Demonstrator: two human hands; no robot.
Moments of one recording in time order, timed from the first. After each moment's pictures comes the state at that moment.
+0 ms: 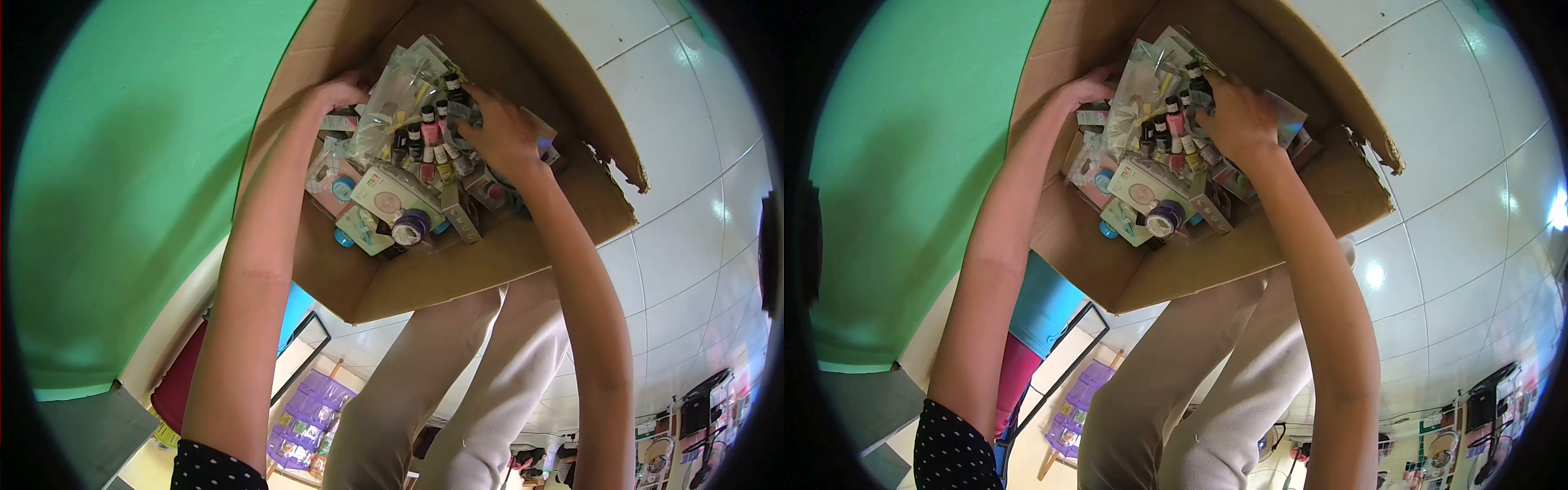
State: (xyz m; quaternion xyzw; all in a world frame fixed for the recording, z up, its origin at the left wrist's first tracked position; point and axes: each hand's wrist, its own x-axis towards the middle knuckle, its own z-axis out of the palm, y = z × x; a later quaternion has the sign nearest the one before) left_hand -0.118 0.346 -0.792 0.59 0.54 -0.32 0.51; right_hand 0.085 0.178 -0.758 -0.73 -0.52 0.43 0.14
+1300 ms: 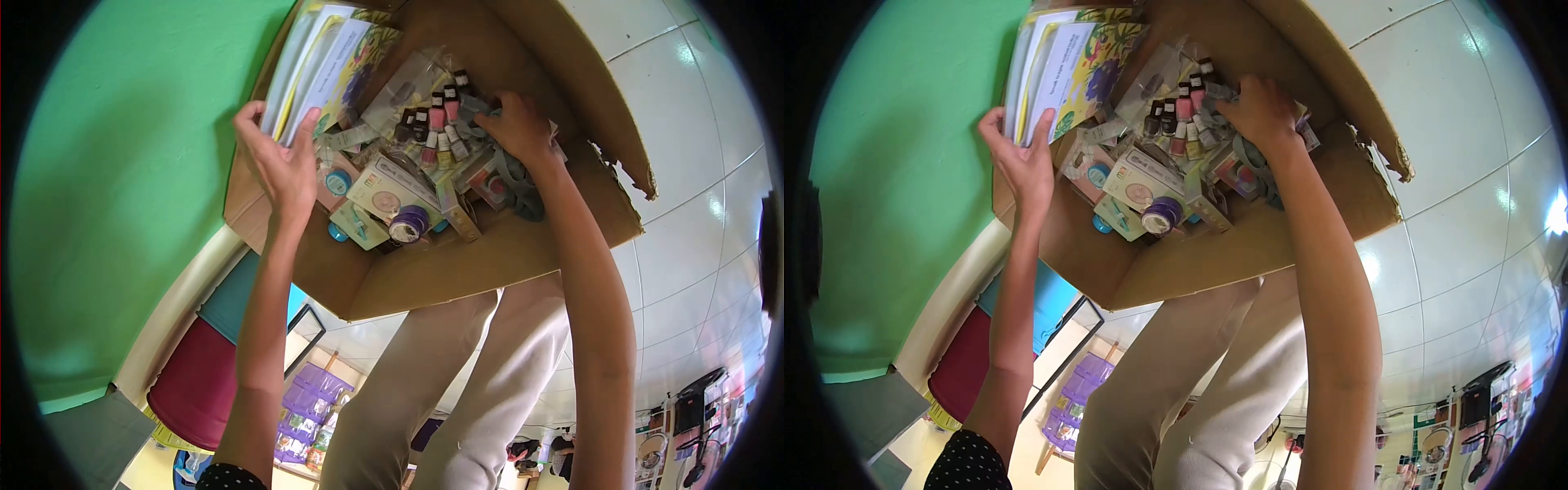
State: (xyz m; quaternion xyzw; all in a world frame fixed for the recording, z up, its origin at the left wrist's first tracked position) left_hand -0.120 0.254 -0.674 0.75 0.63 0.16 0.15; right_hand 0.098 0.174 -0.802 -0.76 -0.45 0.47 0.06
